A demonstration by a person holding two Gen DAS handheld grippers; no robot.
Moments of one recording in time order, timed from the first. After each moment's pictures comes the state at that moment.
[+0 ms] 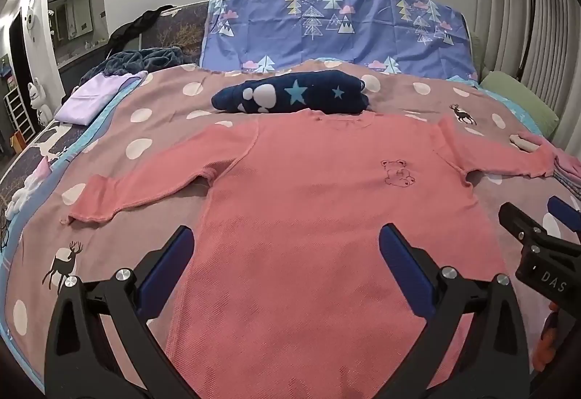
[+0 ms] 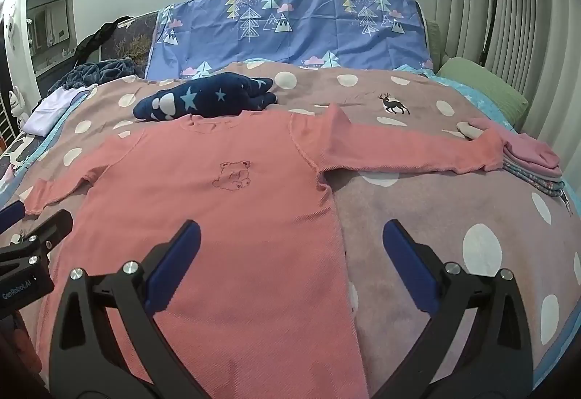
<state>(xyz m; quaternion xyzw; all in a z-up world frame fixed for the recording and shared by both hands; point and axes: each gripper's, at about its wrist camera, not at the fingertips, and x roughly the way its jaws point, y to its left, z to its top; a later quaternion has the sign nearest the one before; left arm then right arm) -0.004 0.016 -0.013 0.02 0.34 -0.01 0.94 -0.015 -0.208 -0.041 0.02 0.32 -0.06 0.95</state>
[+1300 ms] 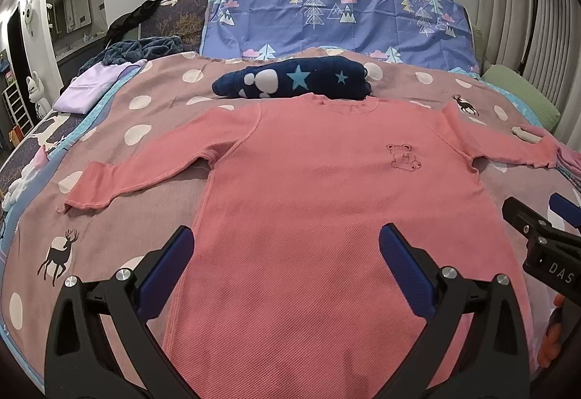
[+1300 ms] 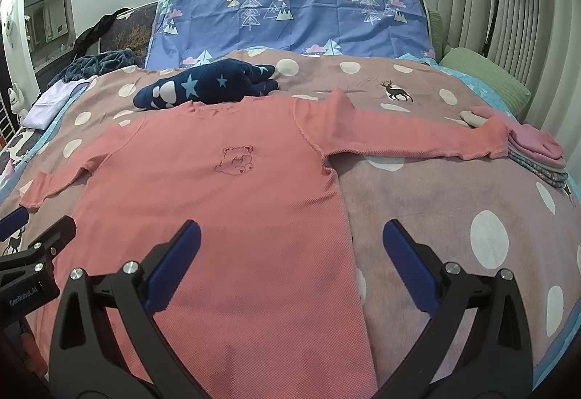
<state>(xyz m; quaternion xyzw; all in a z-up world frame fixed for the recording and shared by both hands) -0.004 0.022 -0.030 0.02 0.36 -0.01 0.93 -0.015 -0.203 -0.054 0.02 0.34 -0.06 0.94</state>
